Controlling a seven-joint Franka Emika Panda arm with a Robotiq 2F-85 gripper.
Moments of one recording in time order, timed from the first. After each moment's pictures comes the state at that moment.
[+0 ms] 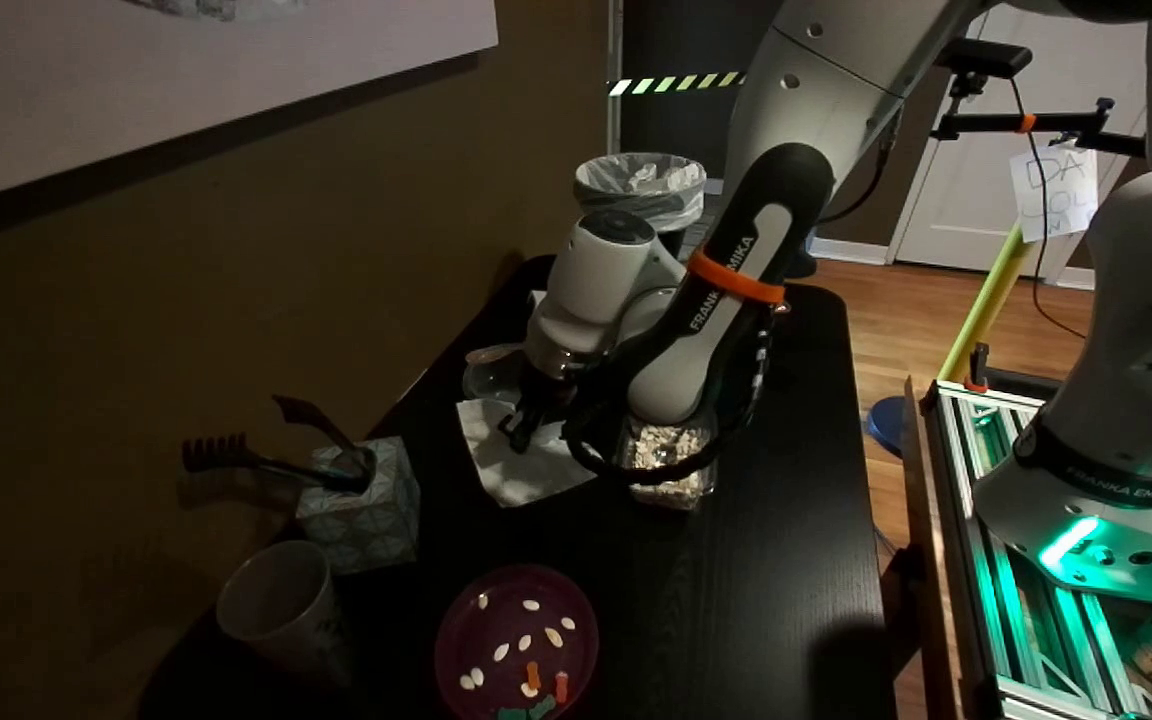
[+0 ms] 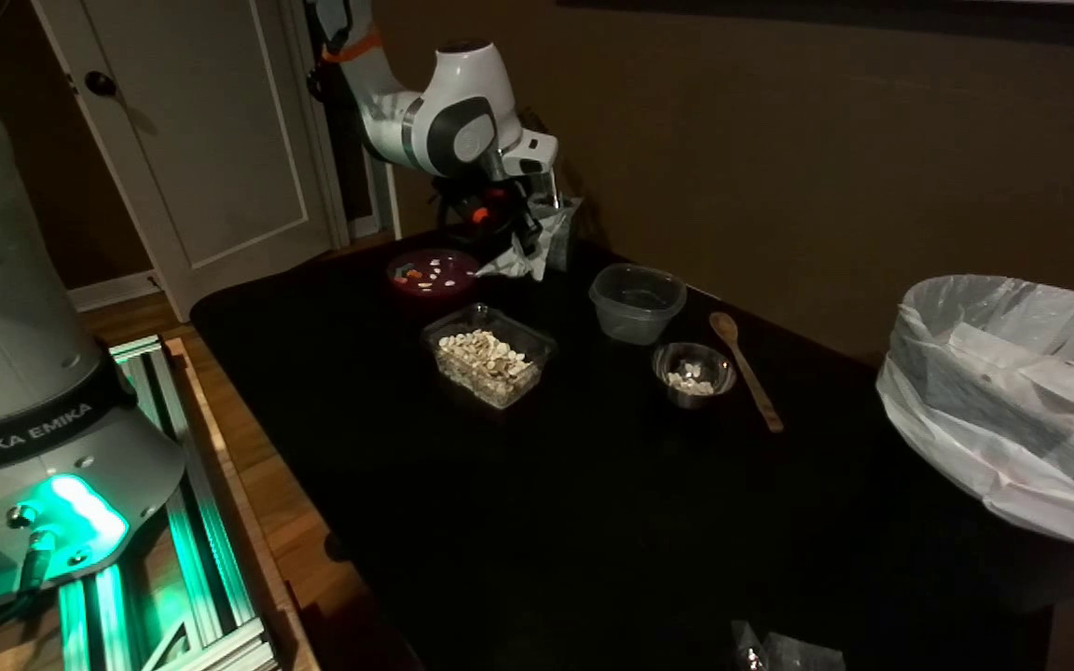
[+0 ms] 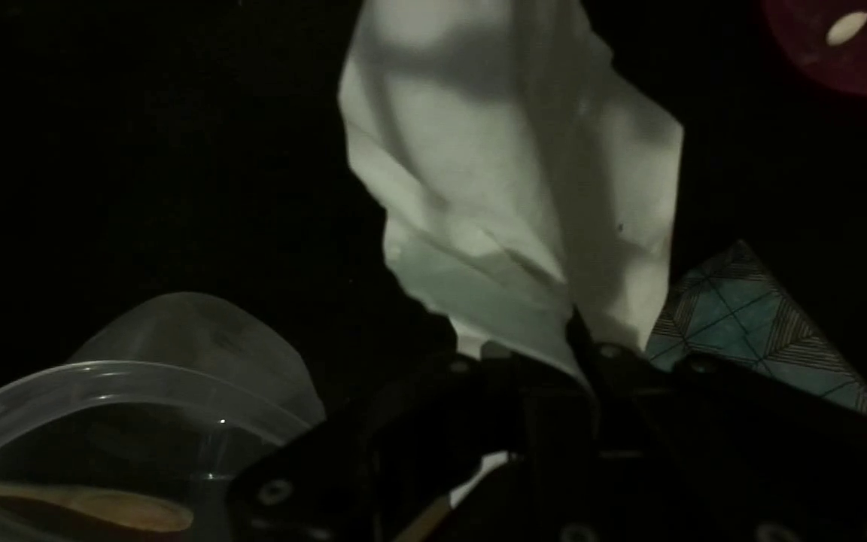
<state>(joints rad) 0.32 0.51 -0.08 -2.20 0.02 3.11 0.39</state>
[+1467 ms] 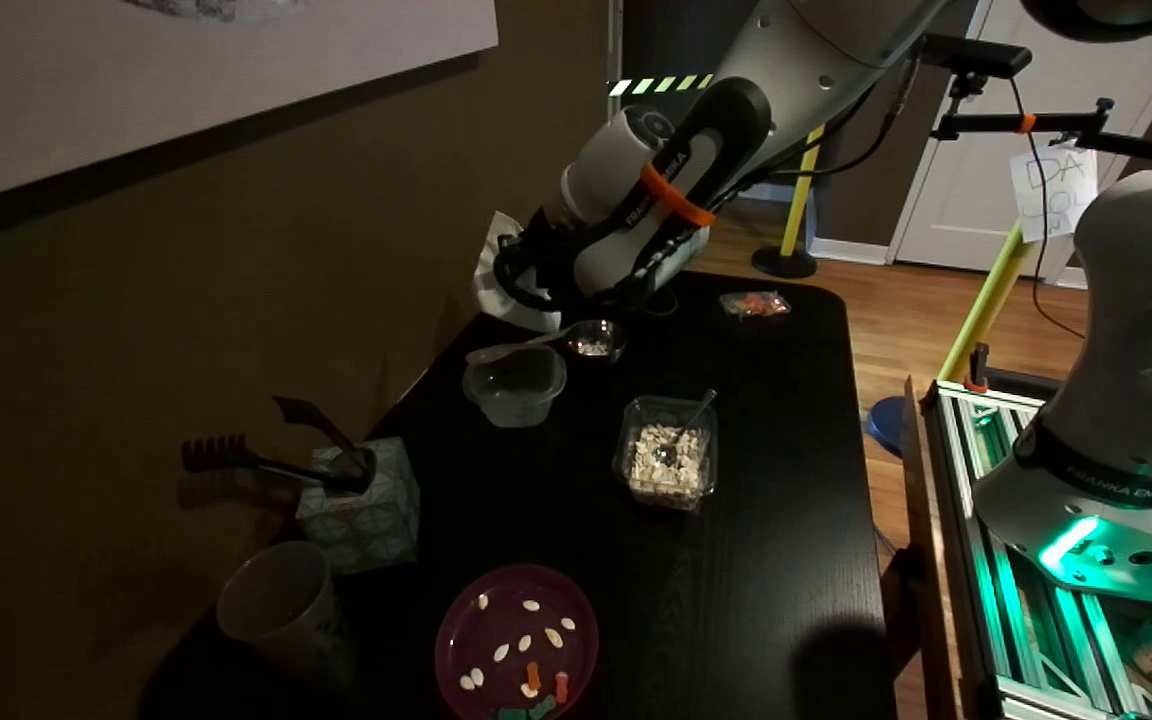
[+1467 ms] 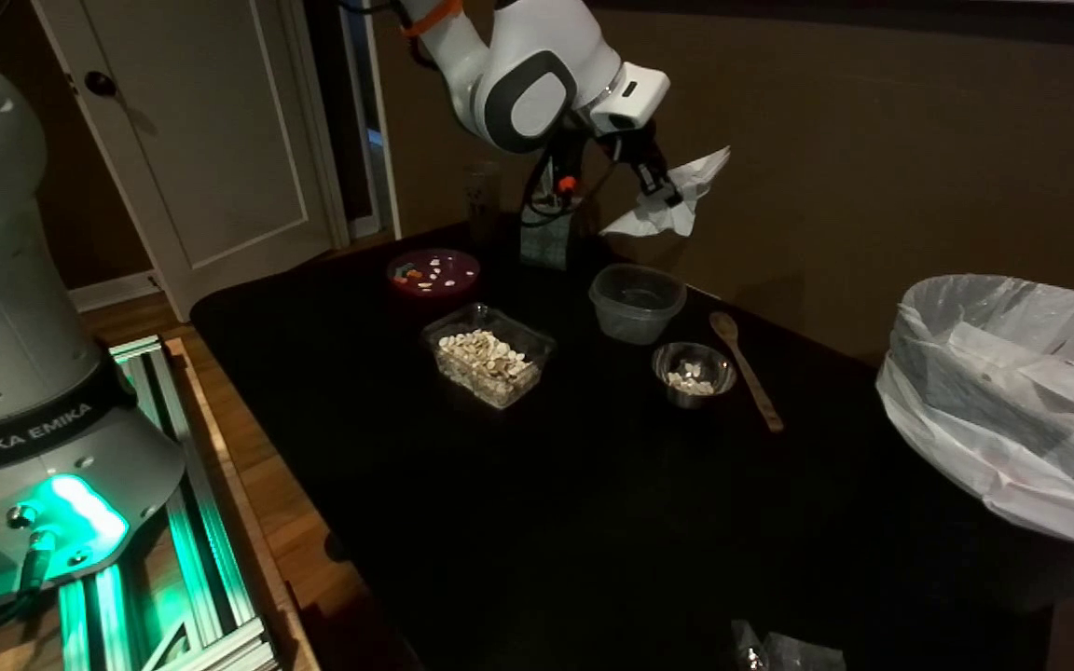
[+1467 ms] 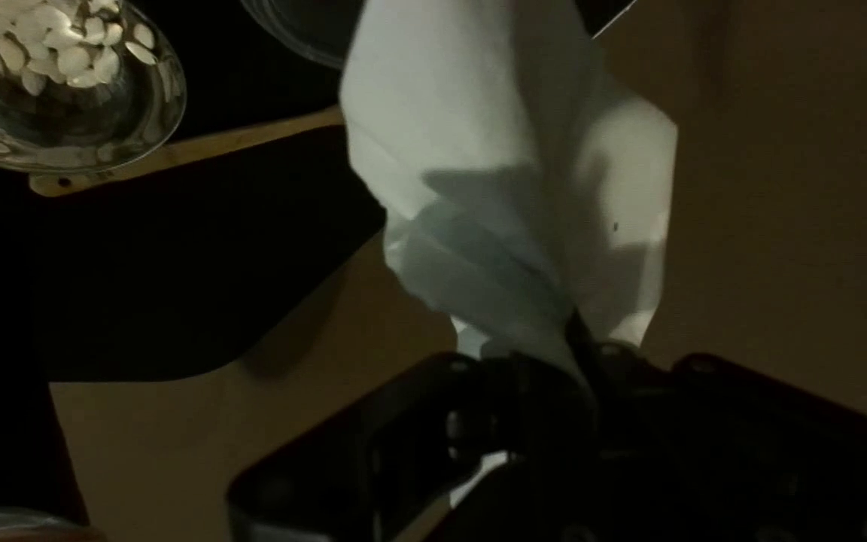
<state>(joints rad) 0.49 0.52 -0.52 -2.12 0.35 3.32 0.55</state>
